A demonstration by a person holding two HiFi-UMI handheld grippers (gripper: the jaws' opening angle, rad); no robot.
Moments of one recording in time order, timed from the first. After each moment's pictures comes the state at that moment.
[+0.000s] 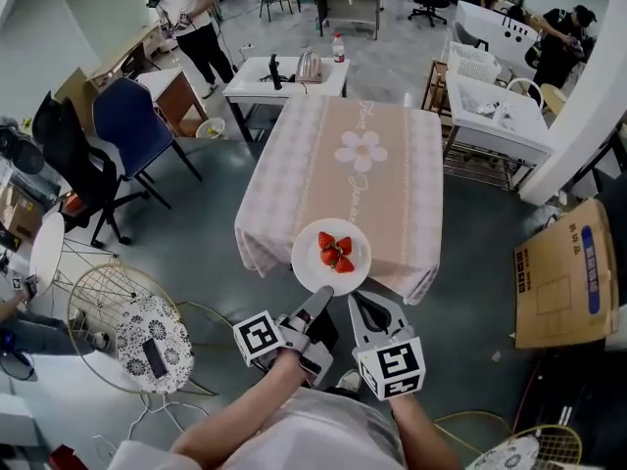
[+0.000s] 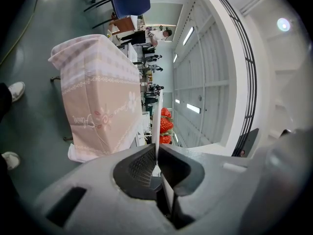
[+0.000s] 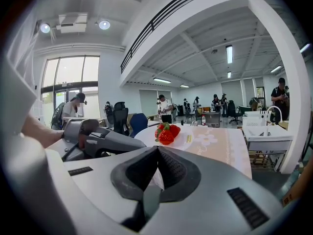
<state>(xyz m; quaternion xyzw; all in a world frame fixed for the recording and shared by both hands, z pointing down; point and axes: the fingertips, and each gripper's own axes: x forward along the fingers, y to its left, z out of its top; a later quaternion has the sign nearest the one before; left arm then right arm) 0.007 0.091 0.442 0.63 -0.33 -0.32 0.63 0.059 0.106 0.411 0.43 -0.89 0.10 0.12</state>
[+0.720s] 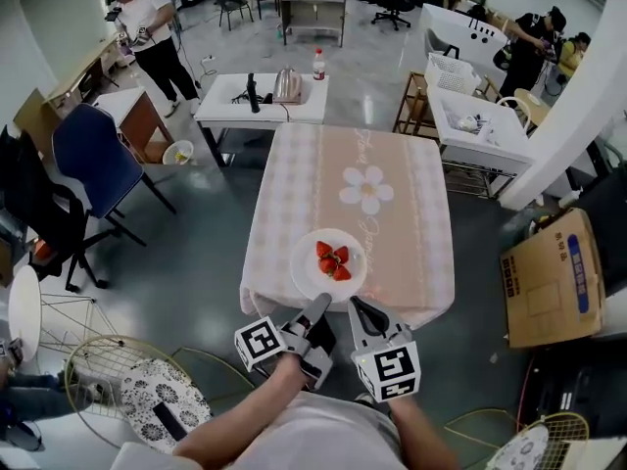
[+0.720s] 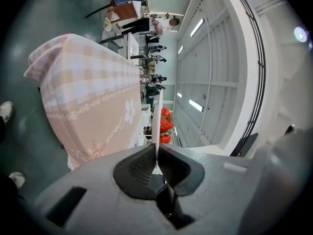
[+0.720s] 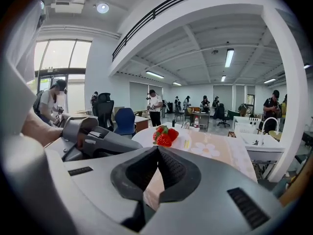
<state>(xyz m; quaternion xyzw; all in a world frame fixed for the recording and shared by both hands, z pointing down) -0.084 -0.055 0.454 0.63 -0.28 -0.28 0.66 -0.033 -0.034 0.414 0.49 -0.85 0.09 0.17</state>
